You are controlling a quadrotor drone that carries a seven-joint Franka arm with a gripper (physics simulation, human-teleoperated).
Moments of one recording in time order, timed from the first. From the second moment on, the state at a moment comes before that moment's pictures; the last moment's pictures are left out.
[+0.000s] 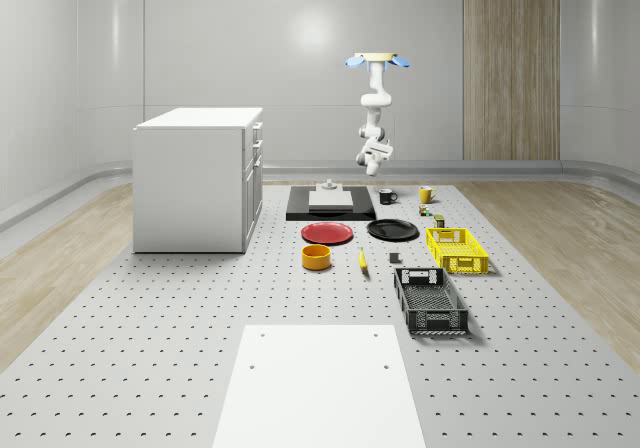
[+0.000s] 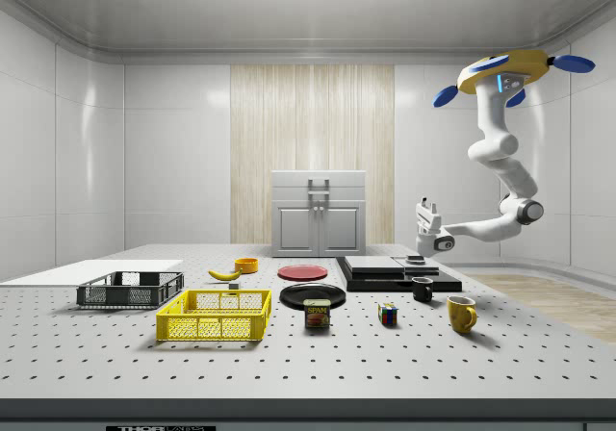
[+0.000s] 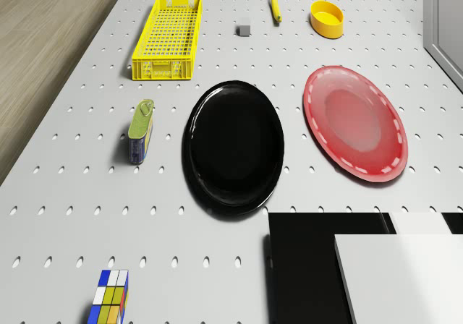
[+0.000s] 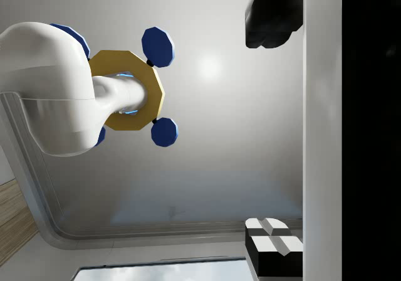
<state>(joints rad) -0.06 -0.73 0.18 -2.08 -0.24 1.40 0.81</state>
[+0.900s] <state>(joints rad) -0.67 -0.92 1.07 -2.82 -1.78 1.29 1.32</state>
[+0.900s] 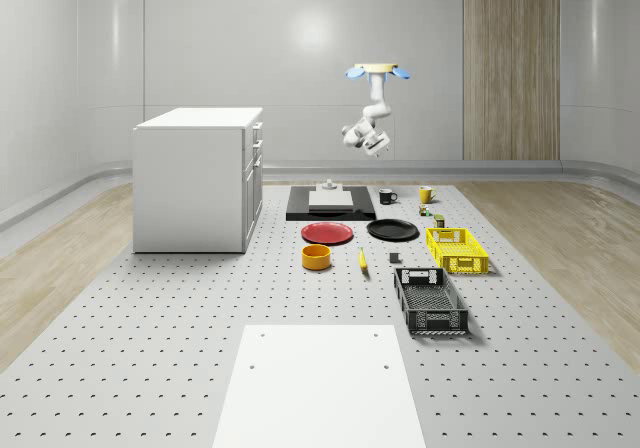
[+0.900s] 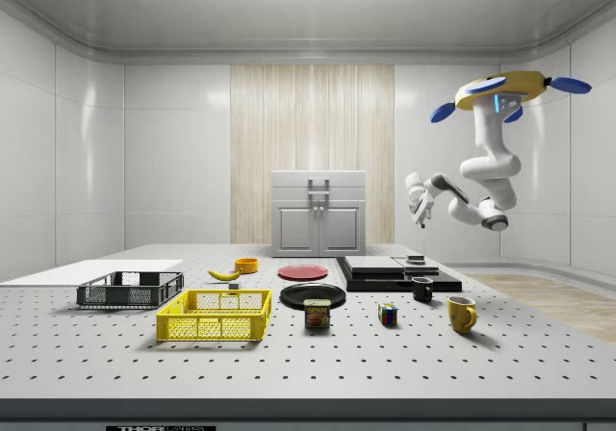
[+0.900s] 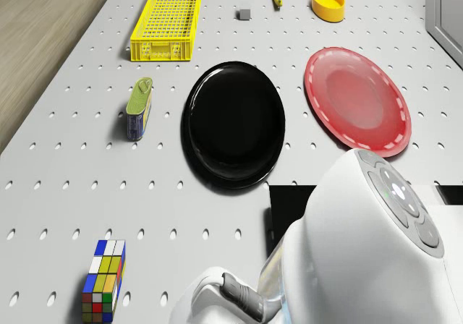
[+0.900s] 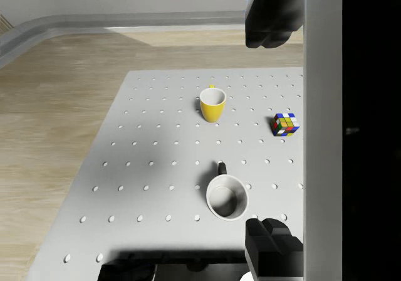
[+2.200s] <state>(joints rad) -1.06 -1.12 1.28 -2.89 -1.96 1.20 1.59</state>
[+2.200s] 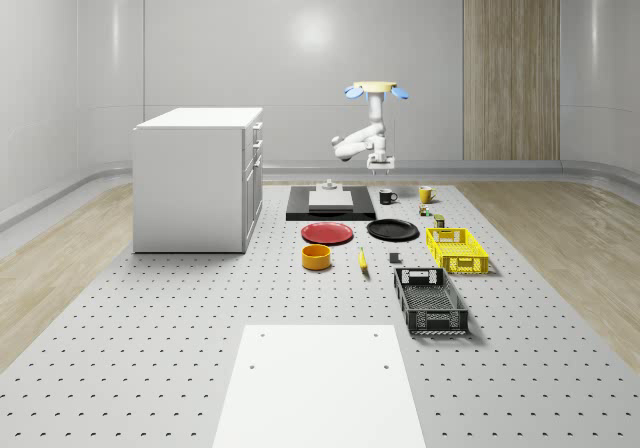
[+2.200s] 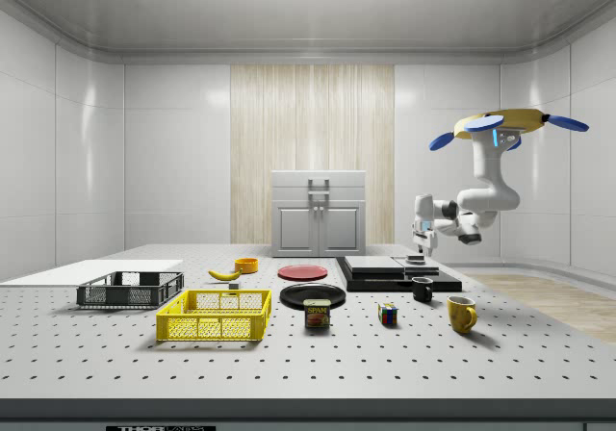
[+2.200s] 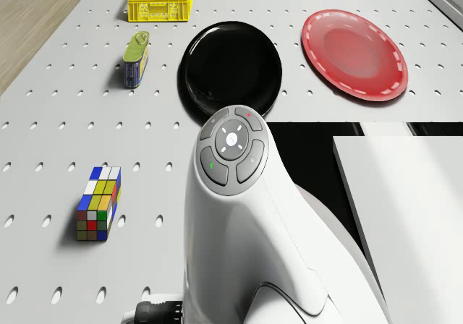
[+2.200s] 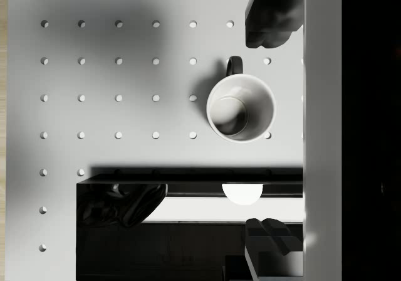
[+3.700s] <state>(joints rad) -1.16 -1.25 1.29 -2.81 -1.94 1.36 1.62</state>
